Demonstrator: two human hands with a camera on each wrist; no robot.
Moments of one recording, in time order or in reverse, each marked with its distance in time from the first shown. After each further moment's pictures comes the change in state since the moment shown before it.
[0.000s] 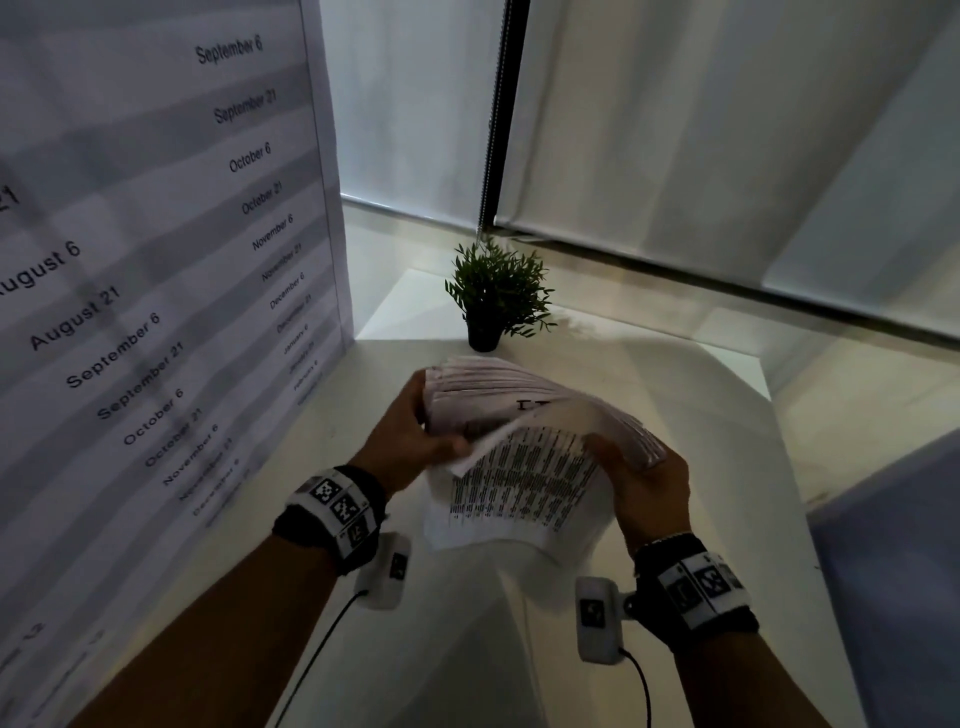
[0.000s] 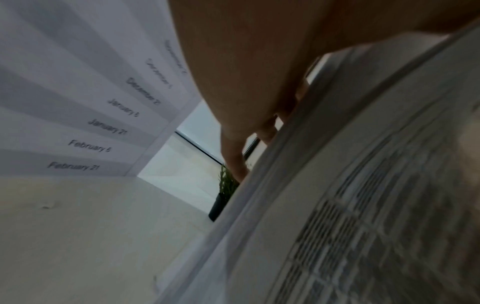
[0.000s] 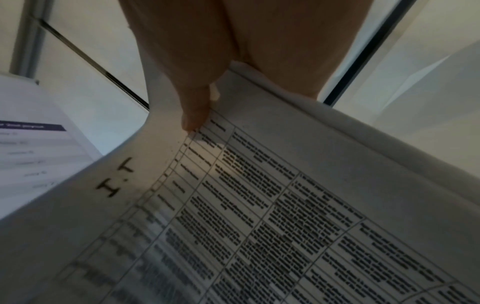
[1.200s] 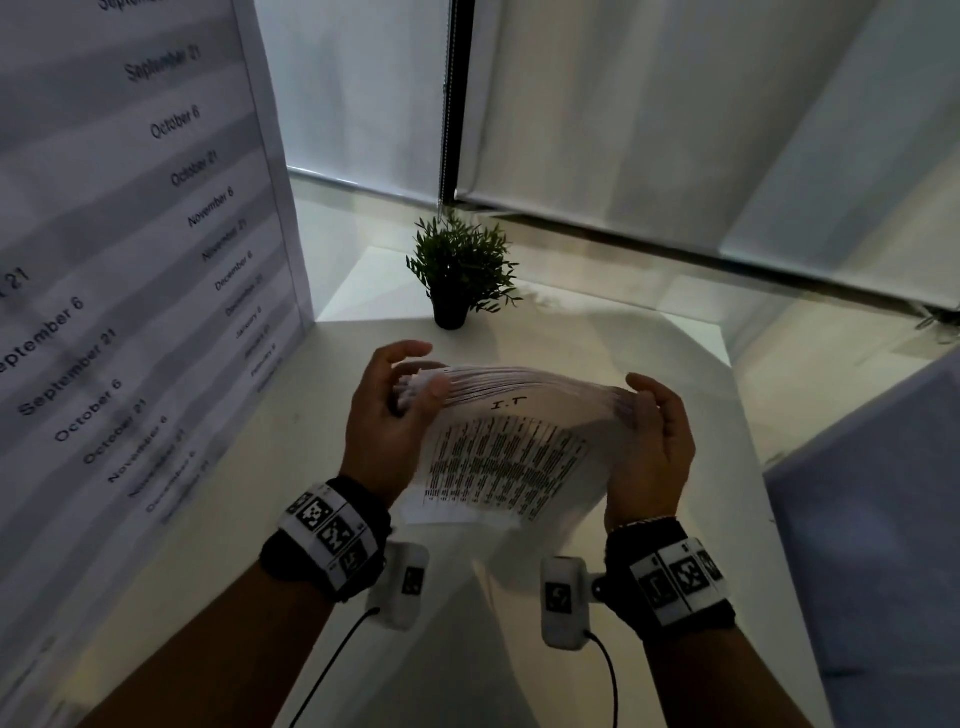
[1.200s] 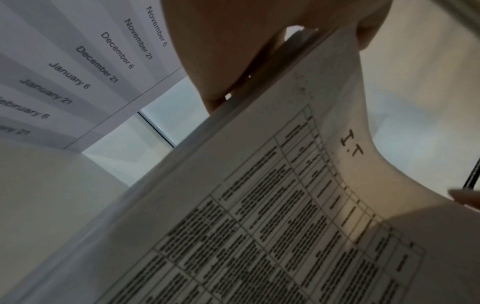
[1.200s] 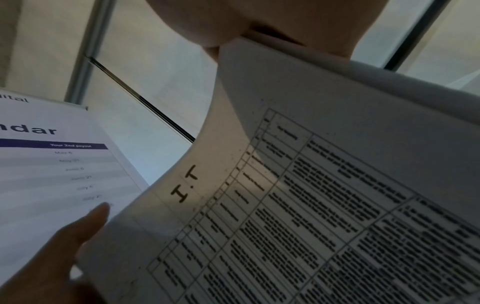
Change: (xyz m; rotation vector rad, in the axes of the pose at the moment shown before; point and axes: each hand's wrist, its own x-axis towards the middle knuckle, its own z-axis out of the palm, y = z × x) left_hand -0.021 0.010 0.045 0.172 0.321 0.273; right_hand -0.010 -0.026 -0.006 0.141 0.323 -0.084
